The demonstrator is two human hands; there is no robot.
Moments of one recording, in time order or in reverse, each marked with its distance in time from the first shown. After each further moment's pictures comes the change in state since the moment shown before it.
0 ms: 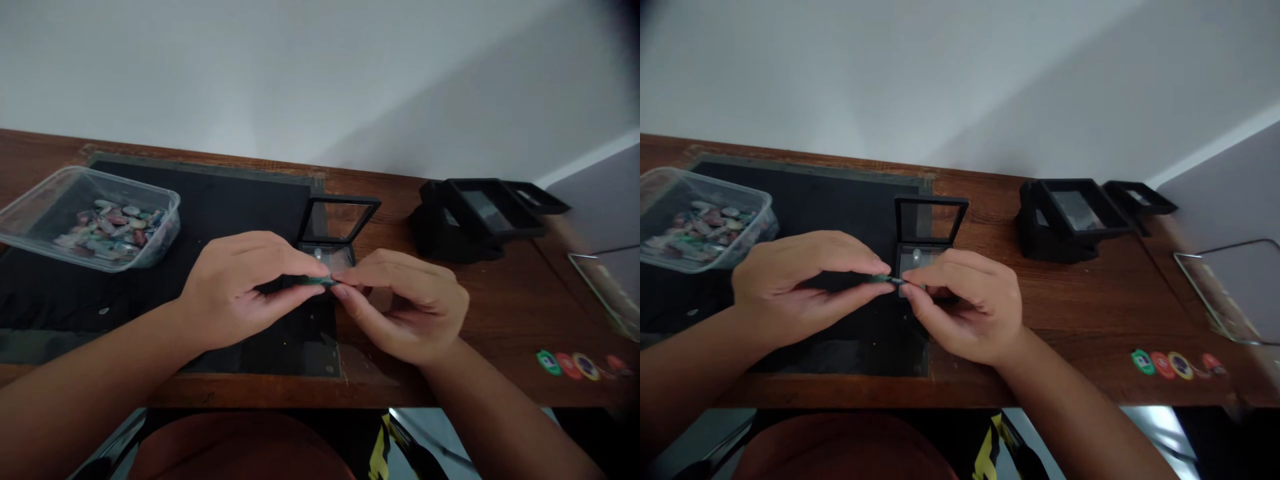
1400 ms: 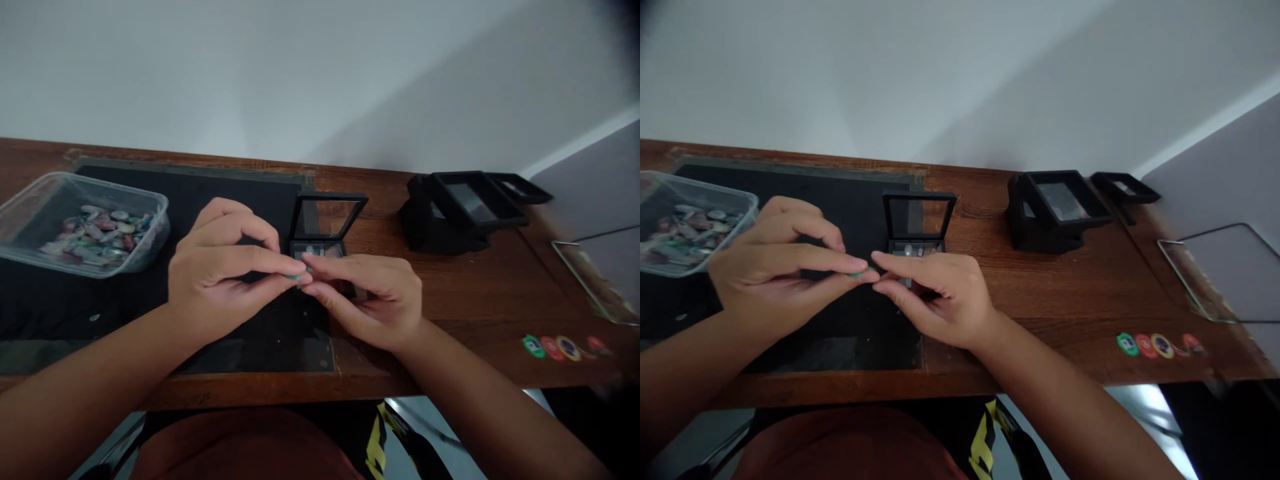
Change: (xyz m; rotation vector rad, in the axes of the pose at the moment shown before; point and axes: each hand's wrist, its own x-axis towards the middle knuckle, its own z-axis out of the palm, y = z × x) left_hand 0.005 -0.011 -0.001 0.083 0.166 0.005; right_hand -0.003 0.005 0.013 0.024 -0.049 0.017
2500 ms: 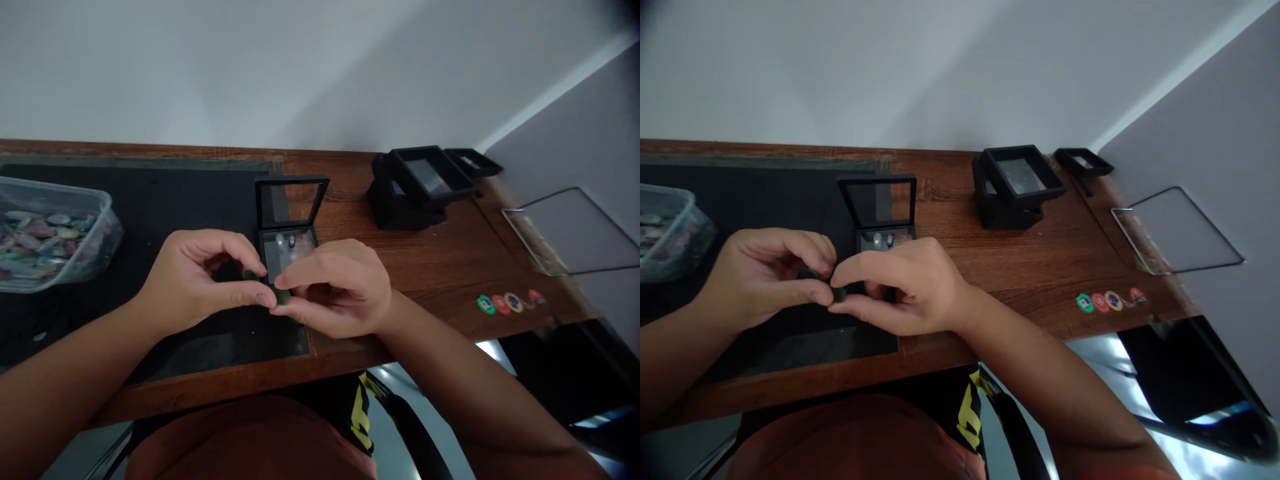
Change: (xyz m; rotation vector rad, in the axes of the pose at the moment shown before) left_hand -0.013 -0.007 0.011 -0.633 -0.288 -0.477; right_hand -0.001 0.006 -0.010 0.016 -0.076 -0.169
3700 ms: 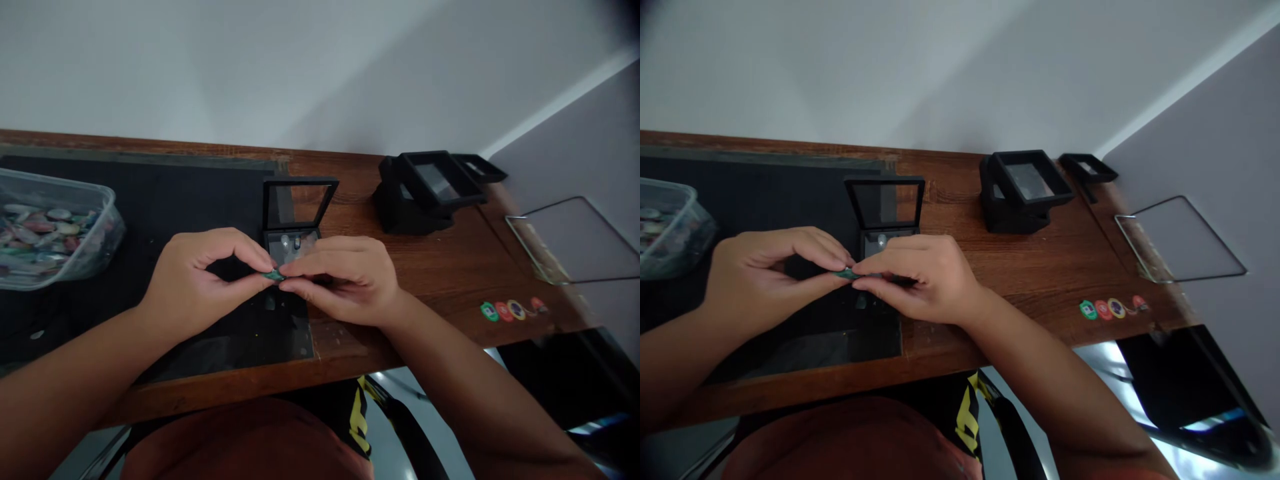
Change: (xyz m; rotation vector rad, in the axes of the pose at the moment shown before) left_hand -0.003 0.003 -0.001 0.381 0.063 0.216; right_hand -0.001 0.006 -0.004 0.009 -0.029 0.074
